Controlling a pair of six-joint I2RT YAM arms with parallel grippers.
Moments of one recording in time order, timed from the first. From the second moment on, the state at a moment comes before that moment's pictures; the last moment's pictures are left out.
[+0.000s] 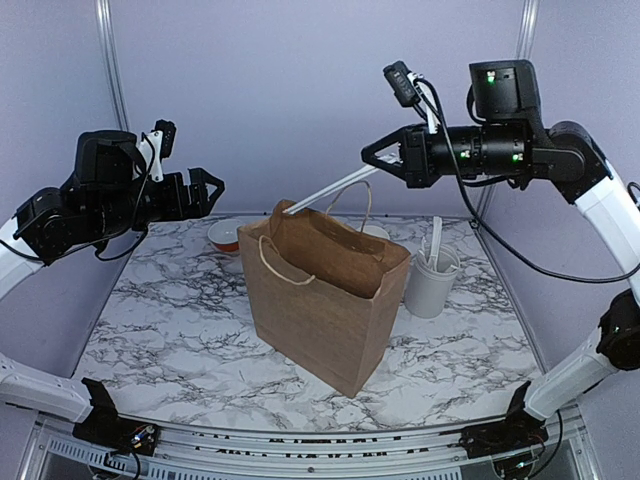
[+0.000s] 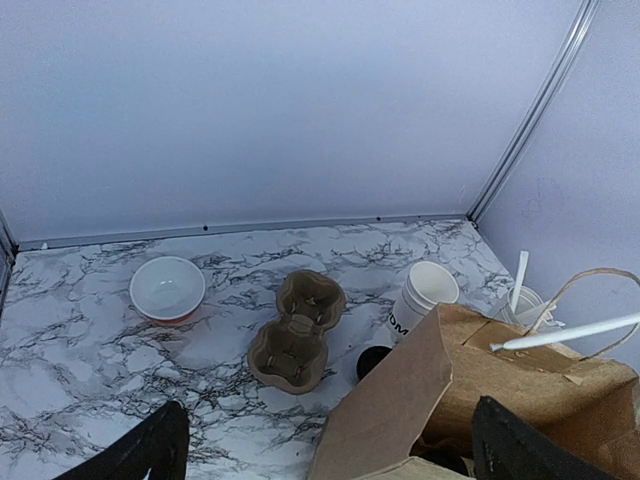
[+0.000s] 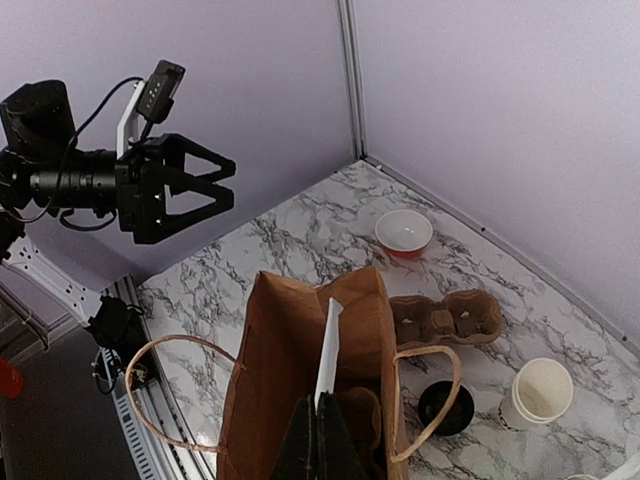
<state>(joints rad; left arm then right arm) -0.78 1.12 1.34 -0.58 -0.32 -0.40 0.90 1.41 1.94 -0.82 -0.13 0.13</state>
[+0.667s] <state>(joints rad) -0.78 1.12 1.34 -0.58 -0.32 -0.40 1.01 1.53 1.97 -0.99 0.03 0.07</state>
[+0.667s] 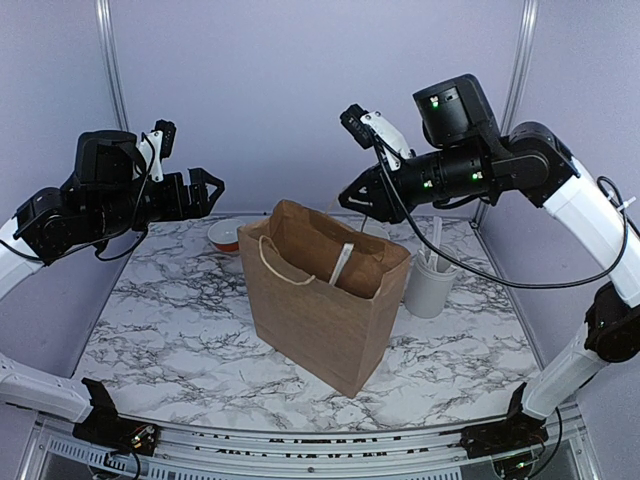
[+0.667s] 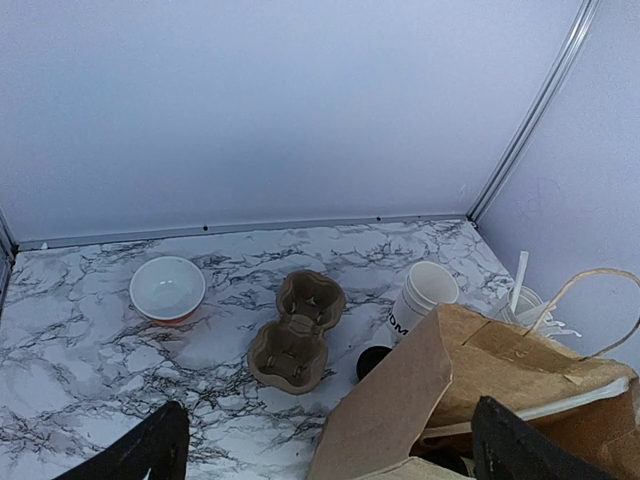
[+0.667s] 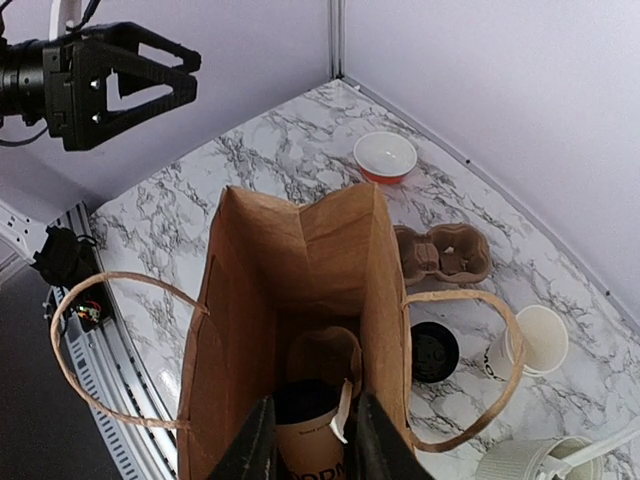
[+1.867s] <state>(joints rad) -0.62 1.12 1.22 -0.57 -0.36 -0.48 0.35 1.04 1.17 -0.62 0.20 0.23</state>
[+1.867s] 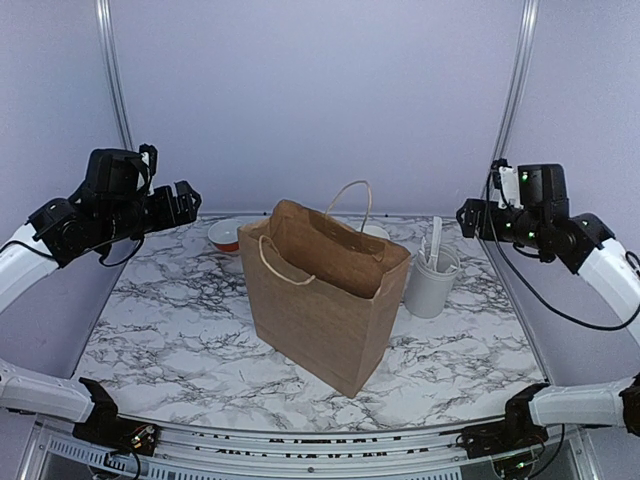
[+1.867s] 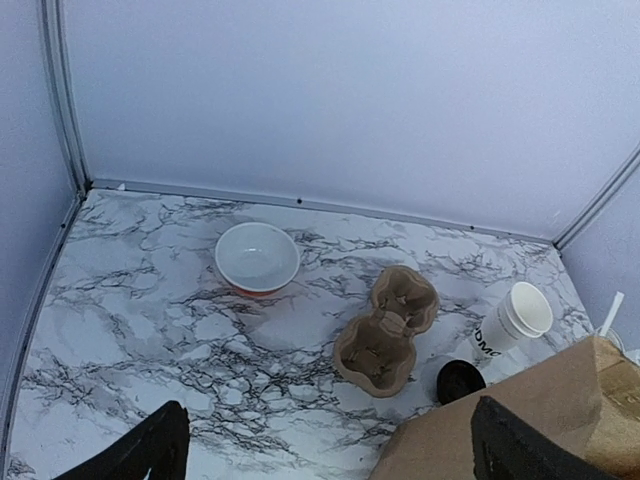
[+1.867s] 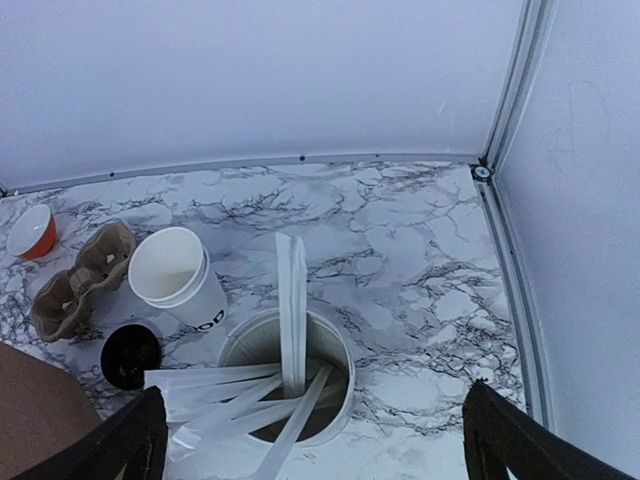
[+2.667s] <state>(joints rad) -0.38 0.99 0.67 -0.20 -0.32 -0.51 0.09 0.97 0.31 0.29 0.30 0.11</state>
